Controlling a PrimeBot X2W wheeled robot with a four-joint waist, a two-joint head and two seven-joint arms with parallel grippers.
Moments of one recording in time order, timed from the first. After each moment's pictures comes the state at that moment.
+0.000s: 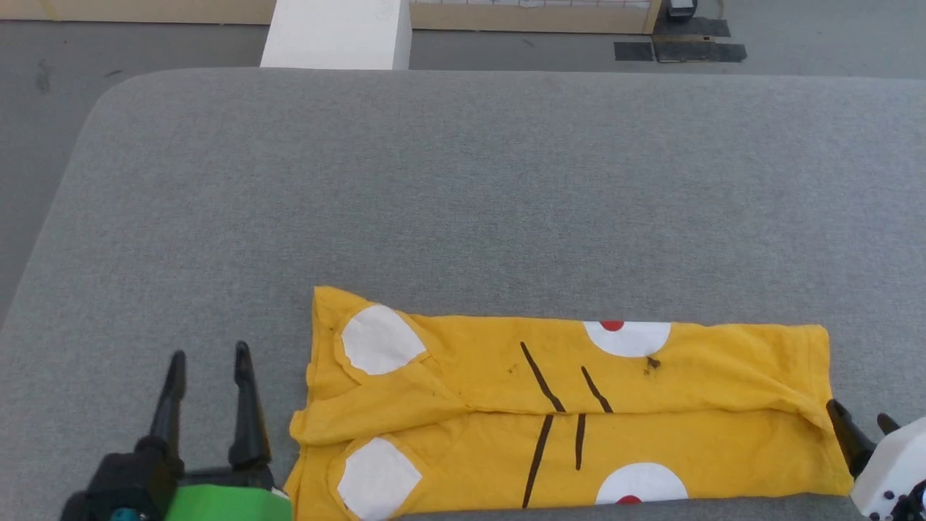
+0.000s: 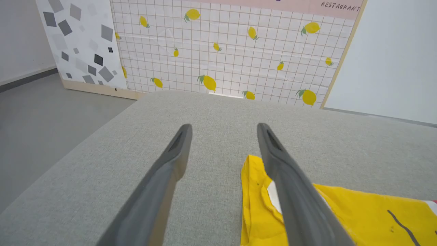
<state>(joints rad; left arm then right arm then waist) 0.16 0.24 -0.13 -0.22 -0.35 0.19 -0.26 0.04 -0.13 -0.36 0.02 0.35 0.13 0.55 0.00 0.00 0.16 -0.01</state>
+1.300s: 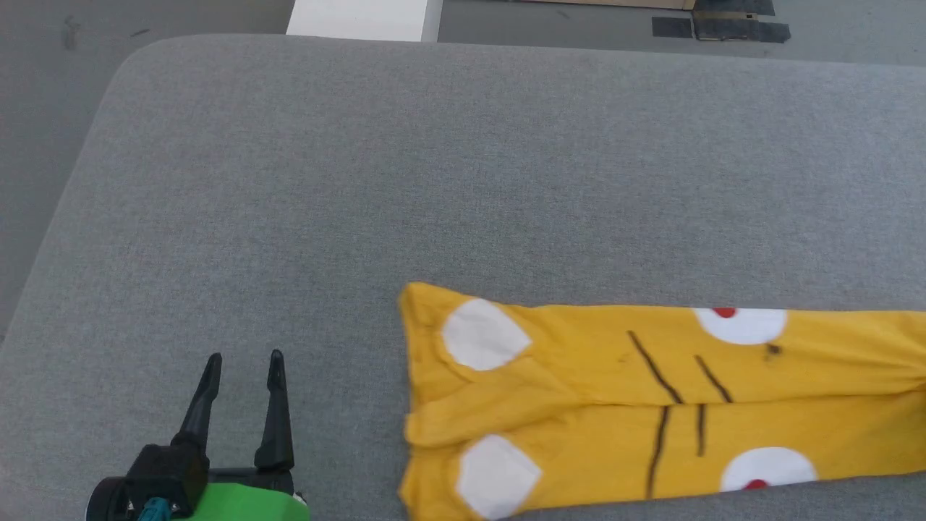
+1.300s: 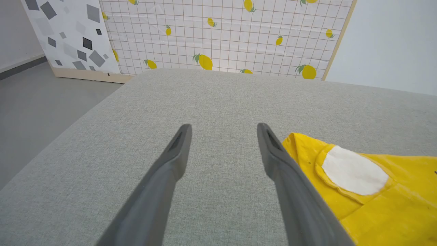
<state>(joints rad) 0.14 0.14 -0.06 -0.10 -0.22 0.02 -0.26 -0.15 -0.27 -0.46 0.27 0.25 0.13 0.52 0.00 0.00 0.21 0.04</state>
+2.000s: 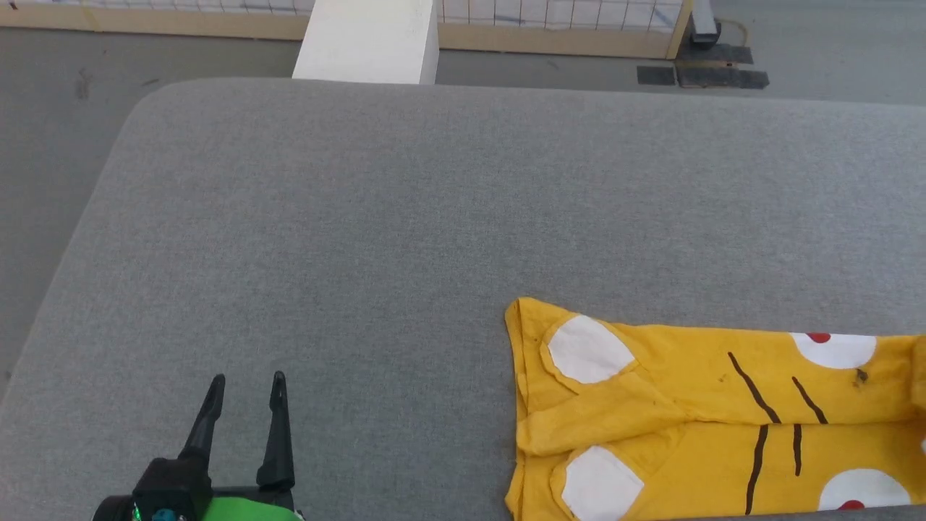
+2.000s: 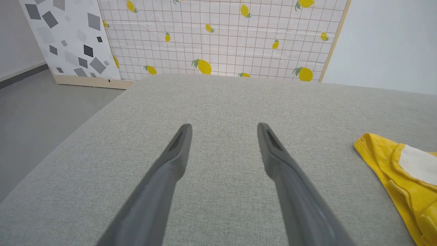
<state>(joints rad) 0.16 0.13 -0.05 -0.06 -0.19 0.00 -0.26 -0.09 -0.27 -0.44 0.15 0.33 0.13 0.54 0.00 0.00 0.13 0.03</state>
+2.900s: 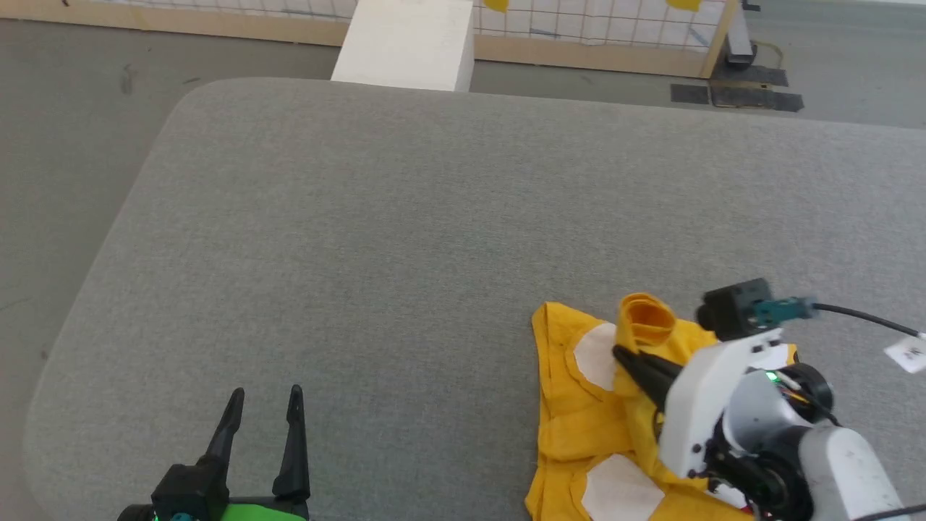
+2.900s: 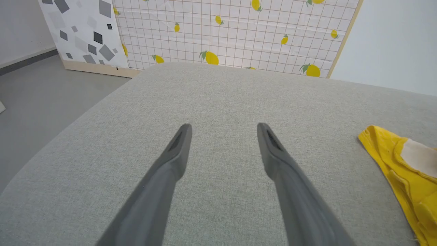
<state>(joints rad) 0.16 0.10 -0.06 -0.02 -0.19 -0.03 -0.26 -0.12 -0.11 0.14 -0.11 0.45 0.13 0.73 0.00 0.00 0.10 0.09</state>
